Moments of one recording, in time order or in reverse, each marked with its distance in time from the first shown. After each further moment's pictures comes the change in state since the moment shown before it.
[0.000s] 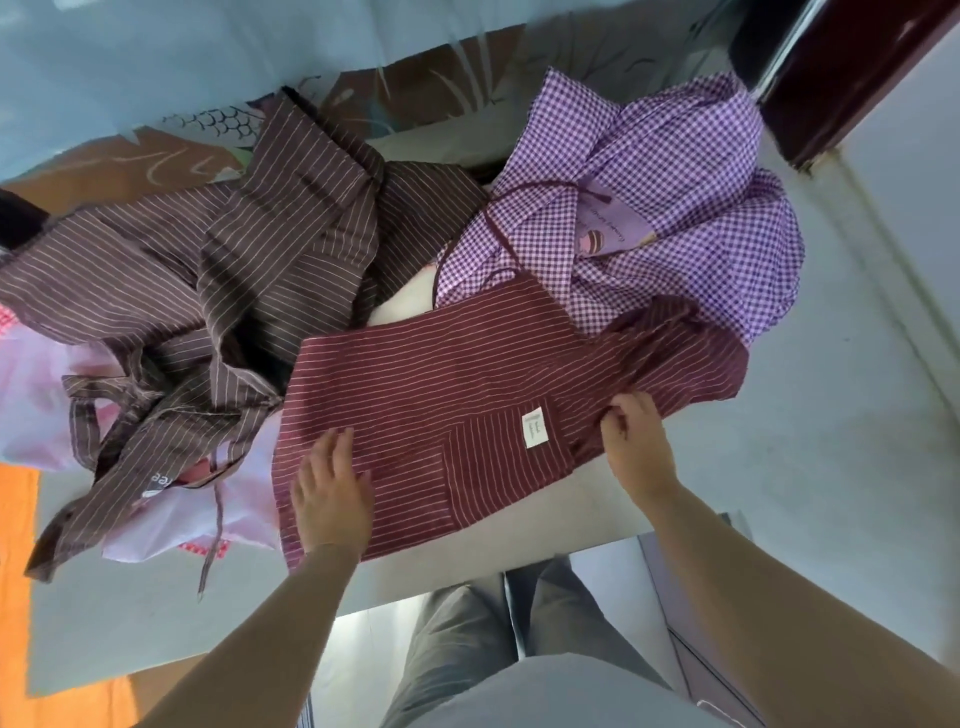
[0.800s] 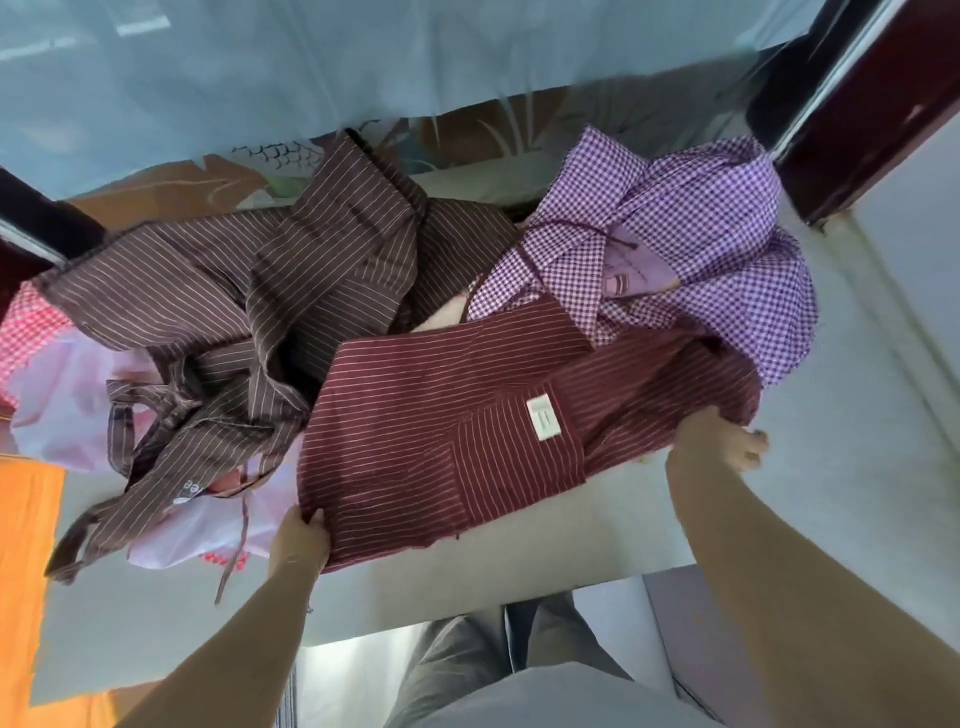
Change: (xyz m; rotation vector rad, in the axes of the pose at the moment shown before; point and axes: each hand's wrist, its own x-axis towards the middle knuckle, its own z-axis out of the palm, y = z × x) left_hand 0.020 -0.062 -0.011 -0.527 -0.293 -0.626; right_hand 0.061 -0.038 -0.042 0.425 0.531 1.053
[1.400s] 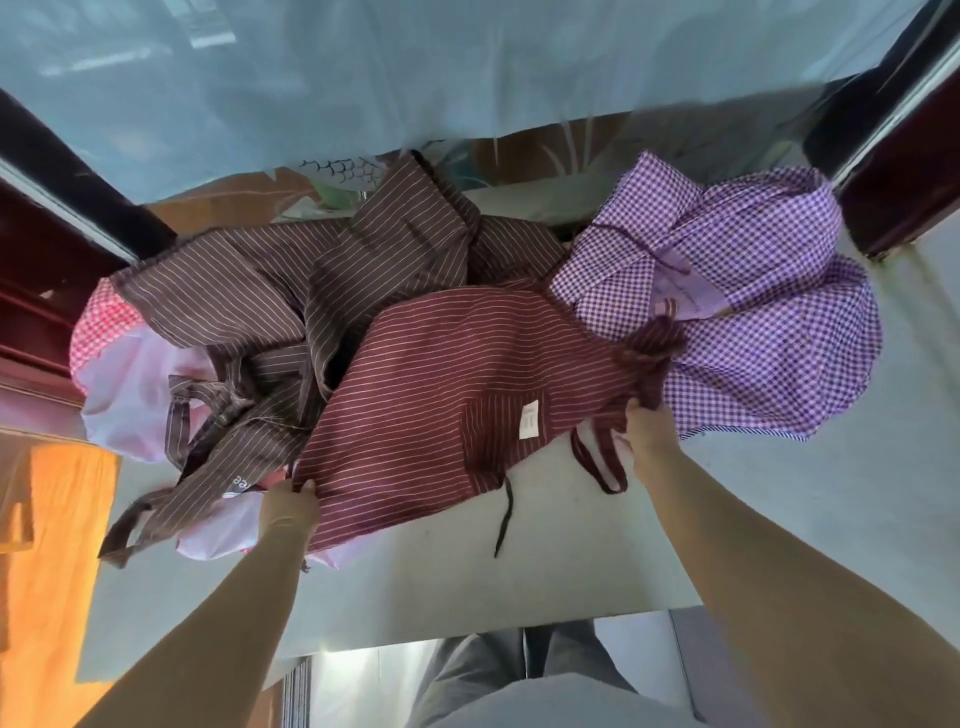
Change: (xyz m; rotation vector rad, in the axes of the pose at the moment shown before) left_hand 0.029 0.015 -0.061 -0.017 0.091 -0.050; right_hand -0.058 0.009 0.073 0.079 -0.687 -0.147
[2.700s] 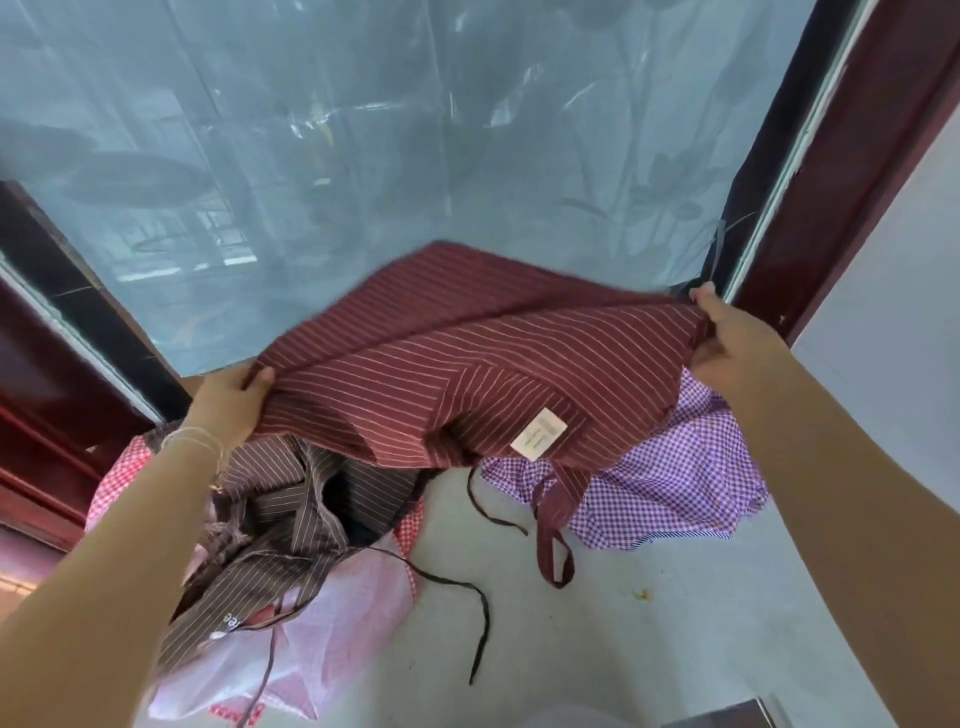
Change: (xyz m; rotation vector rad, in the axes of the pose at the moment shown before) left_hand -0.090 0.171 -0.205 -0.250 0.166 0.748; right_hand -0.177 -0.249 -0.111 0.677 -0.277 -0.284
